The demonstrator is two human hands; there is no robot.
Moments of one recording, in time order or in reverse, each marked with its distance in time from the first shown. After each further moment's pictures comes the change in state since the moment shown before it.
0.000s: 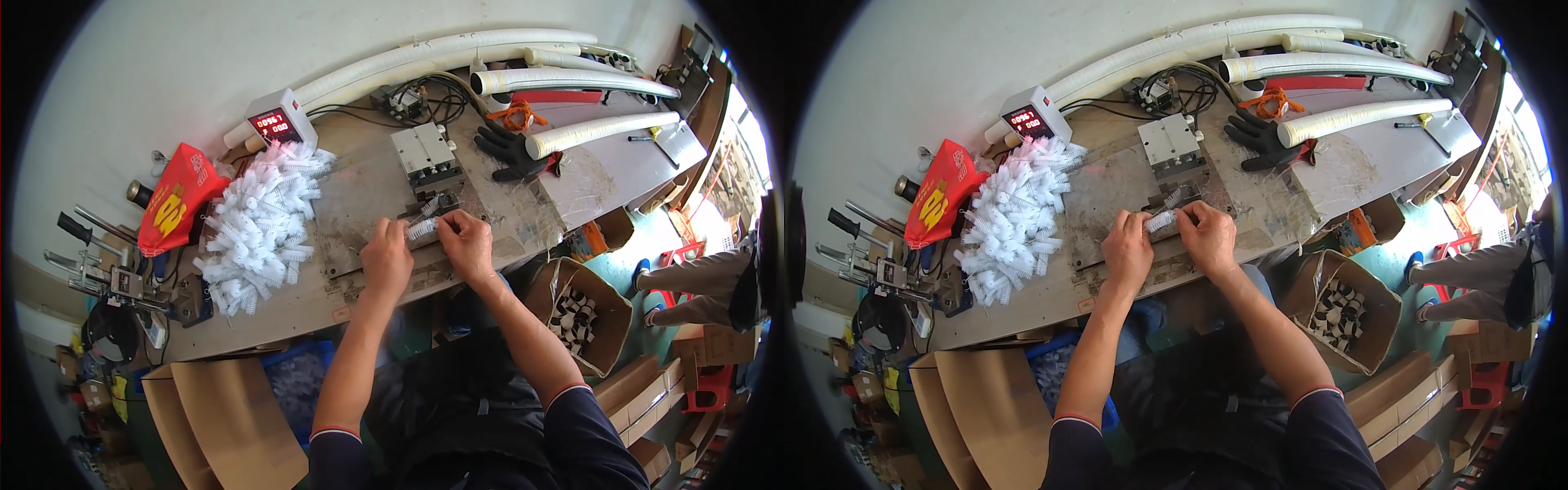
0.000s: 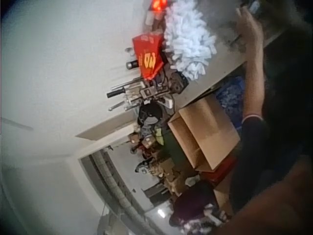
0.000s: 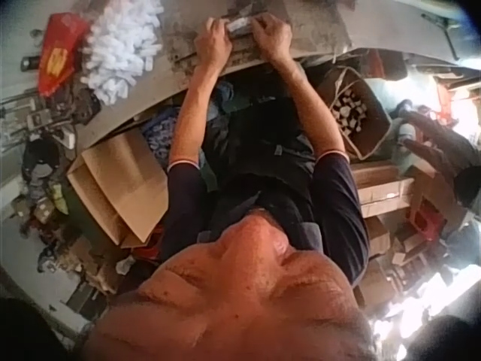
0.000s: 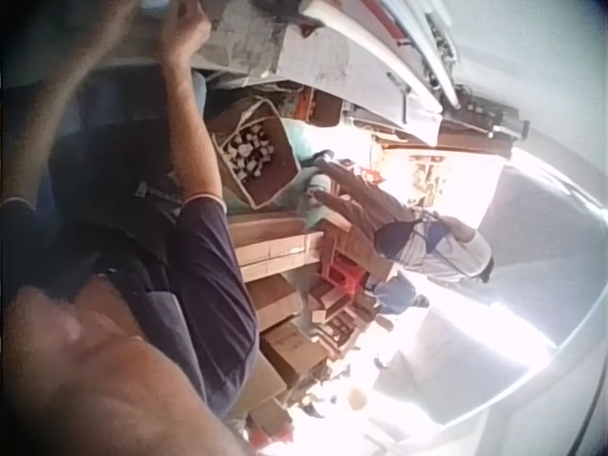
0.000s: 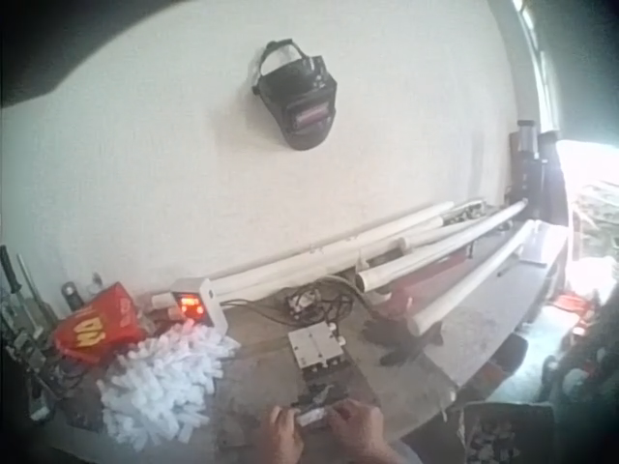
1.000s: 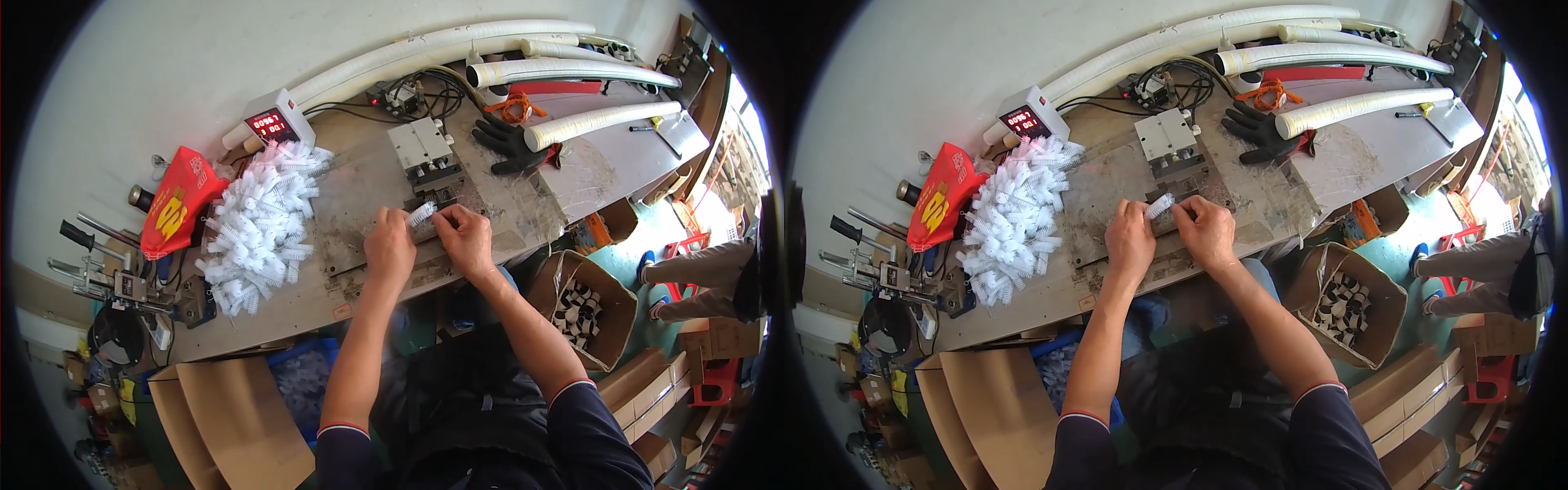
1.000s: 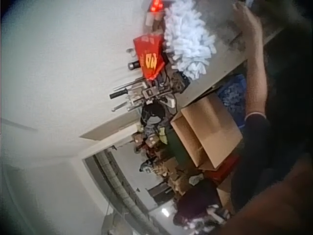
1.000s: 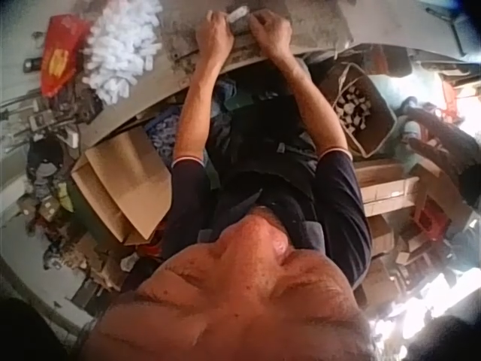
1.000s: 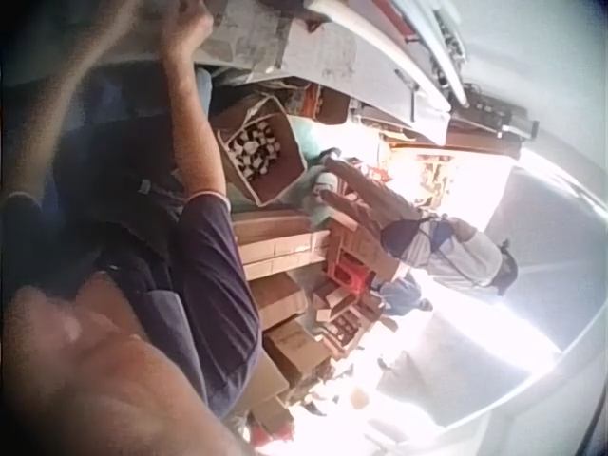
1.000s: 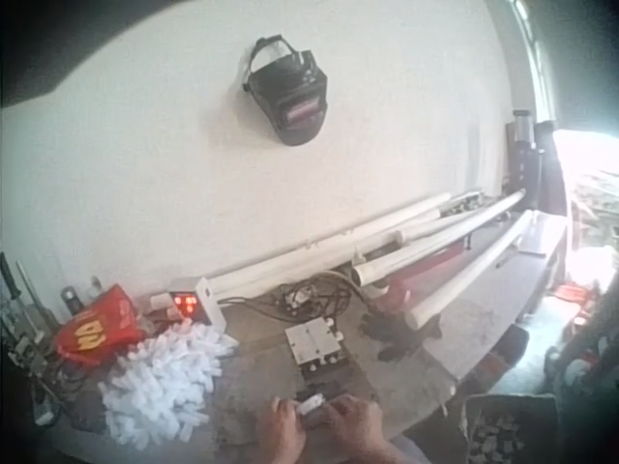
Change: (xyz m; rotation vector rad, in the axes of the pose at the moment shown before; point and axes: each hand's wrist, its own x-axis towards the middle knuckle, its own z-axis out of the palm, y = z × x) left_hand 0.014 0.006 0.008 -0.001 -0.083 -0.094; right_hand 0.002 0.001 -0.002 0.010 0.001 0.004
